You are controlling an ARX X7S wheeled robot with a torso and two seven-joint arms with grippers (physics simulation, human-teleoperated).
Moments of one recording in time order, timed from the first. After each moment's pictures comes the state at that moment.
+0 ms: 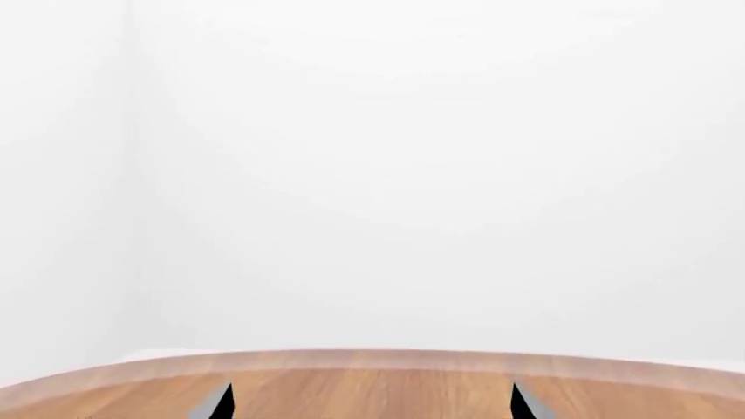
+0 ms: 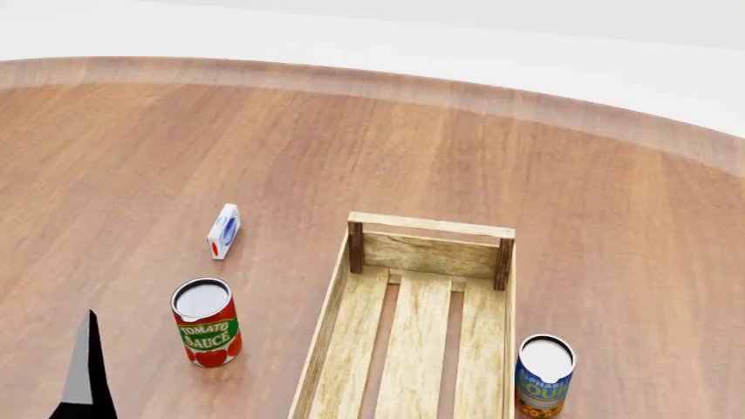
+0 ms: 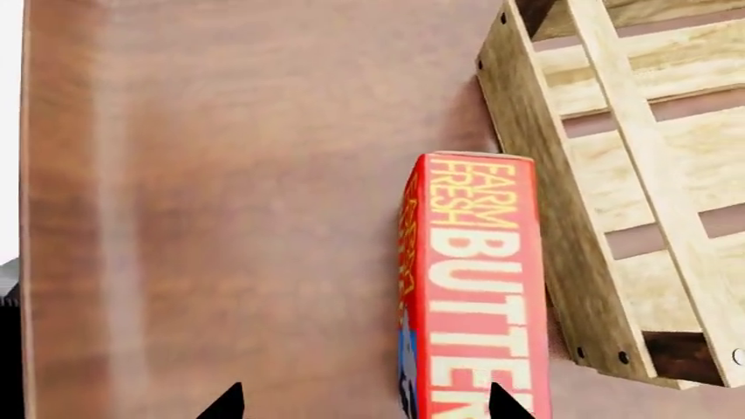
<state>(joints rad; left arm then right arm) 0.07 -0.38 0.21 0.86 -0.23 -0.38 -0.41 0.26 1.18 -0.70 -0.76 0.64 0.86 -0.42</state>
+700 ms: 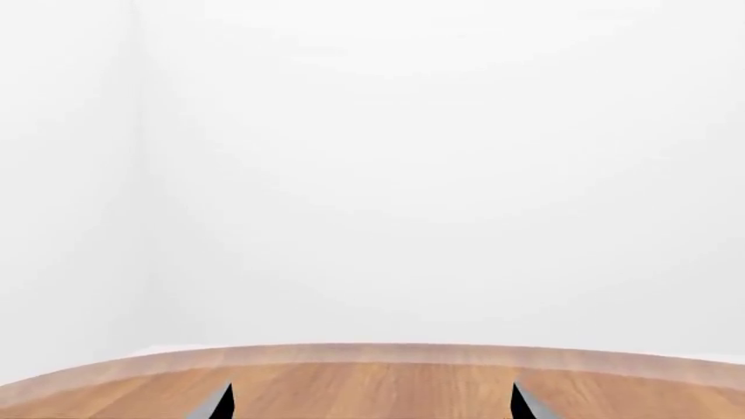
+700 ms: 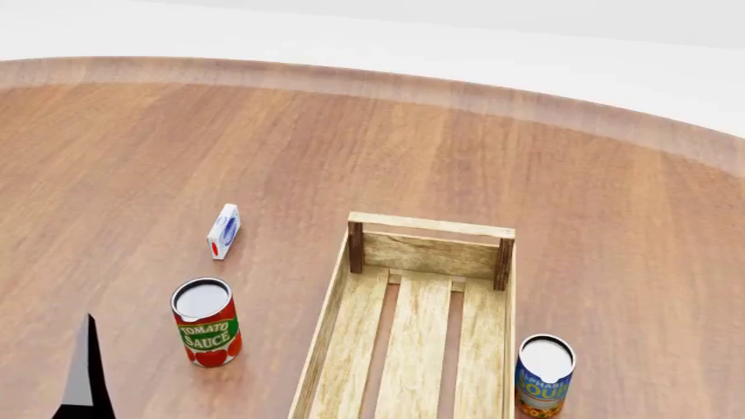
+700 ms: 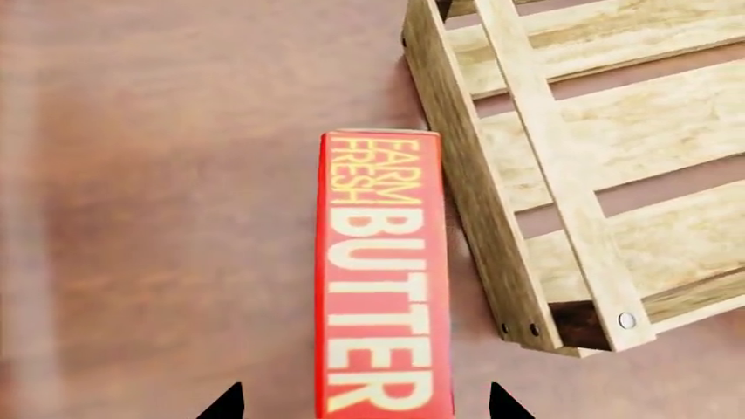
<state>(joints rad) 0.08 -0.39 0.22 0.81 -0.22 -0.33 -0.42 0.35 1.14 -0.71 -0.61 0.59 0.84 -0.51</state>
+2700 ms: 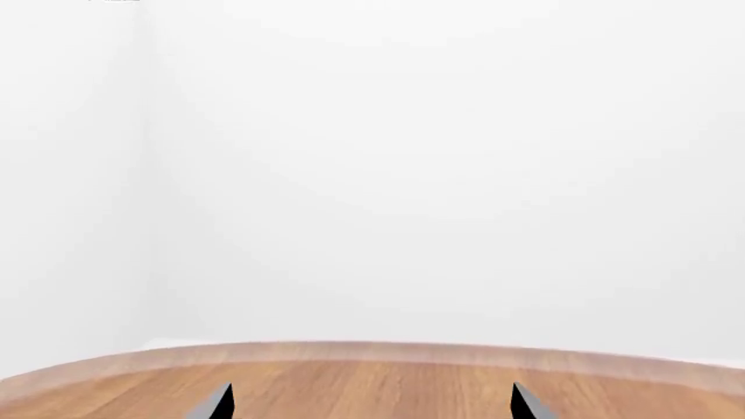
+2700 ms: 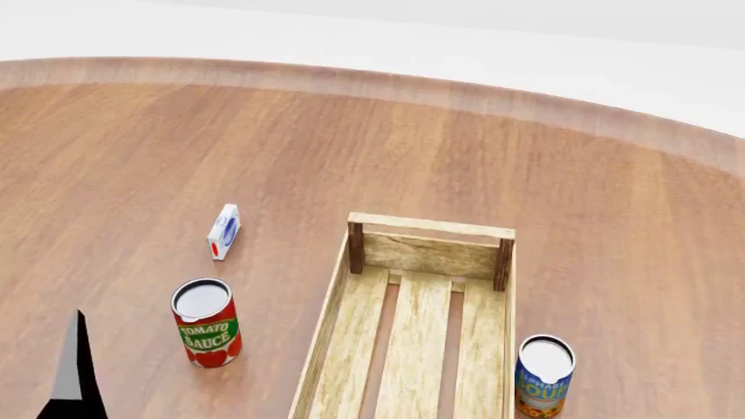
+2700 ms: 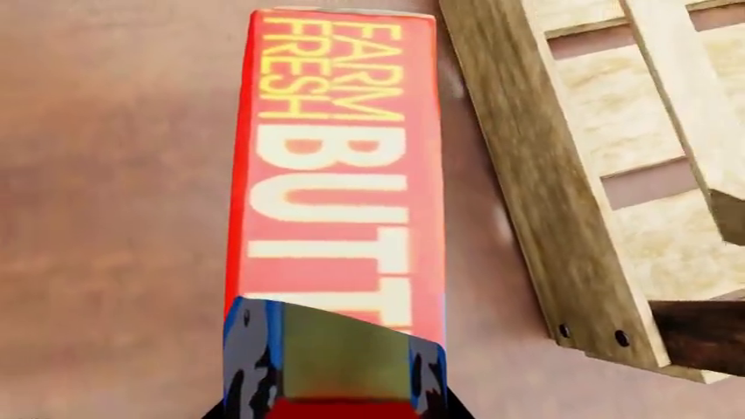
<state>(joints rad) 0.07 -0.41 0.21 0.81 -0.27 -0.33 -0.45 0.29 1.03 -0.84 -0.47 0.41 0.75 -0.46</state>
